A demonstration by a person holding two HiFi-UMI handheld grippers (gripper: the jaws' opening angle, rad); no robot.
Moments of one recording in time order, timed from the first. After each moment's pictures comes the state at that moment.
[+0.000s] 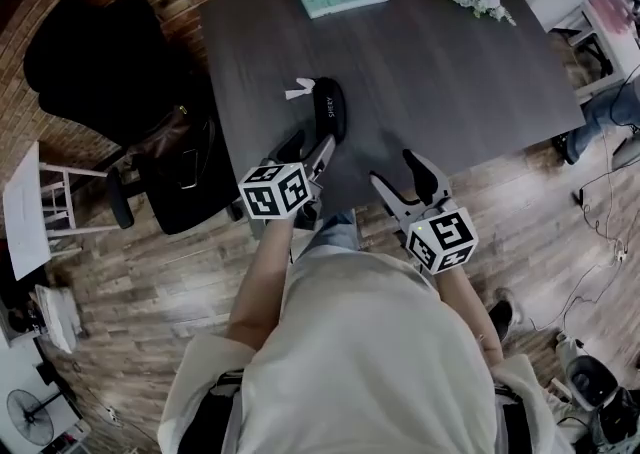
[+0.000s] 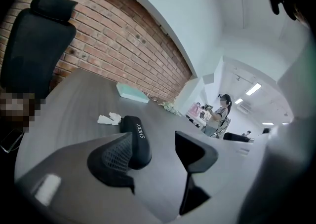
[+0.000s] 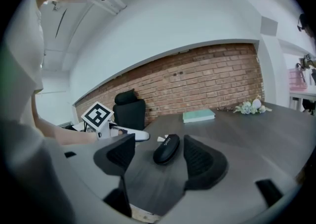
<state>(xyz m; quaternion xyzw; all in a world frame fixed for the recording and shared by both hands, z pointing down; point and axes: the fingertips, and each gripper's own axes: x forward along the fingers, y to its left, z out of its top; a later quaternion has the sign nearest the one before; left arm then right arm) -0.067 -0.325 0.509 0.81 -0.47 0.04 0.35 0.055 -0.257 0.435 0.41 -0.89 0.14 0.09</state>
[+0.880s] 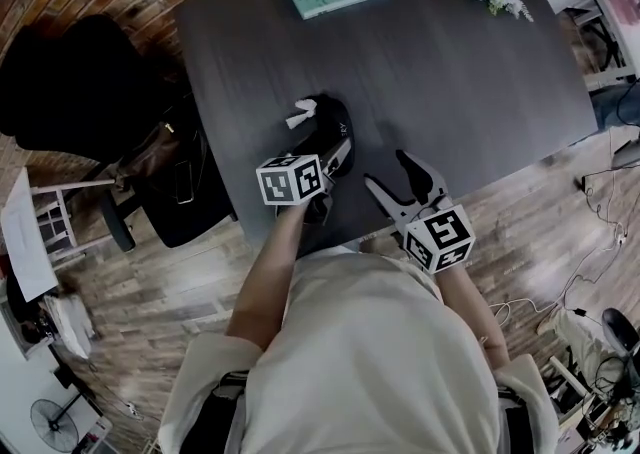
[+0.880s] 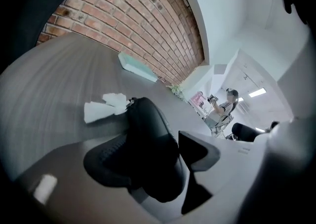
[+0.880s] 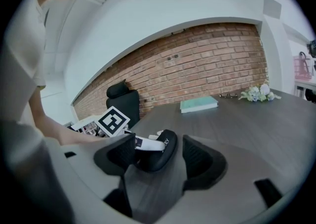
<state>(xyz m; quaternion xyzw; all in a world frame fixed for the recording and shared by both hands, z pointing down) -0.040 -0.404 0.600 0.79 -0.41 0.10 0.45 0.035 -0.342 0.480 0.40 -0.88 0.20 0.14</state>
